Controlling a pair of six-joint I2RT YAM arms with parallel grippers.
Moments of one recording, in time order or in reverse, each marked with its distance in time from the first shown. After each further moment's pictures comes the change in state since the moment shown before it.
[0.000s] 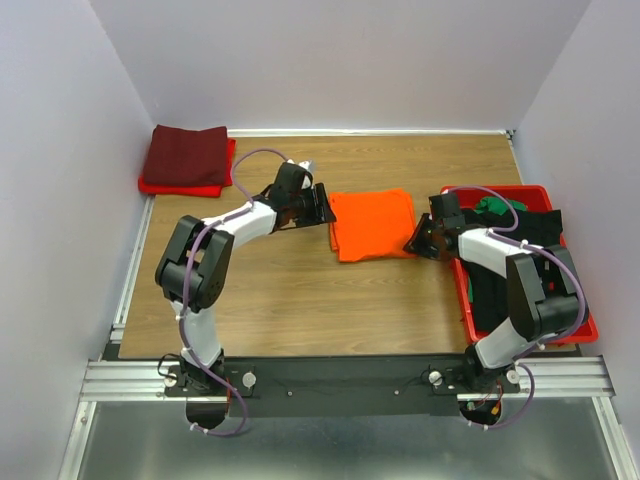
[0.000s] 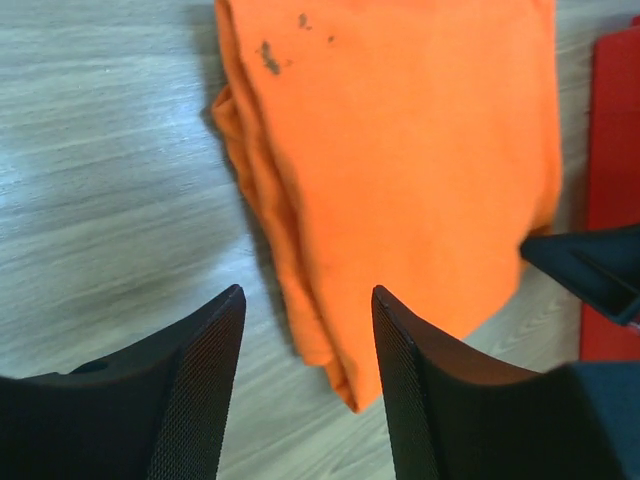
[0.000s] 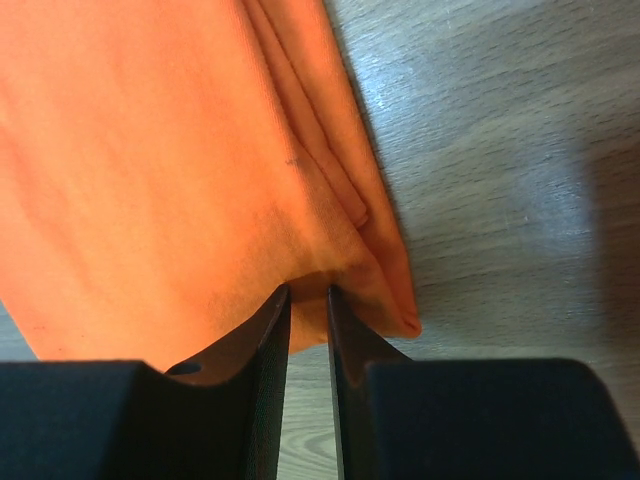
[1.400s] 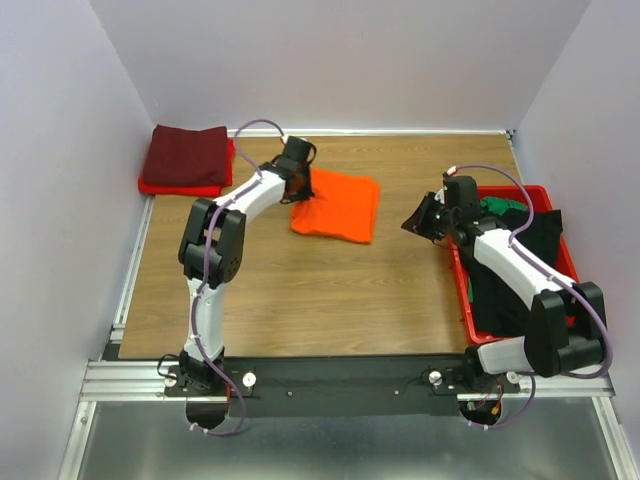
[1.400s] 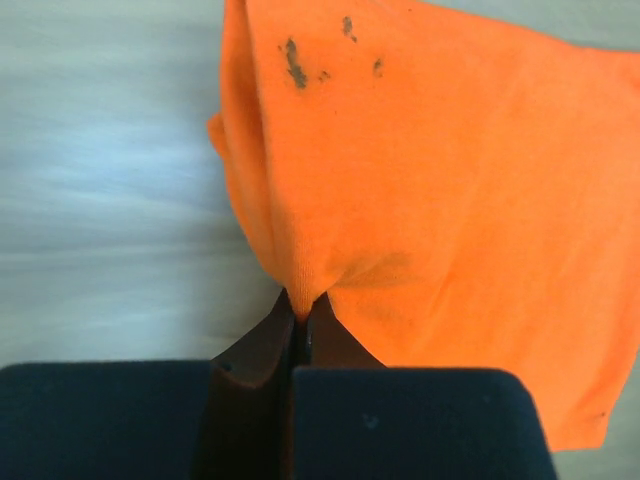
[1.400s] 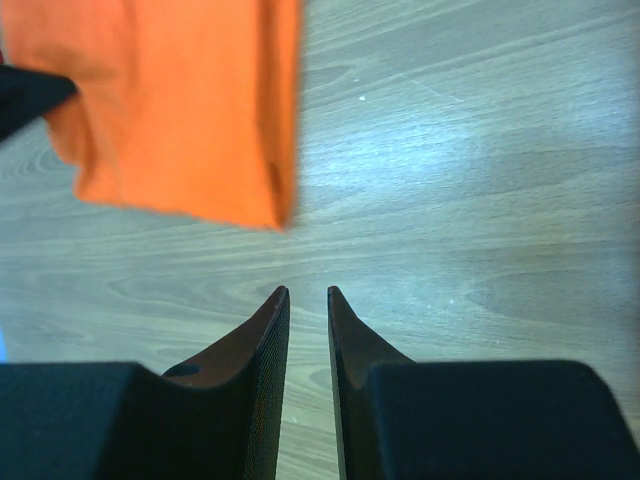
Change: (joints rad) left arm 0.032 0.249 0.426 -0.327 -0.328 0.131; right arm 0.000 -0.213 0.082 -0.084 -0.110 -0.057
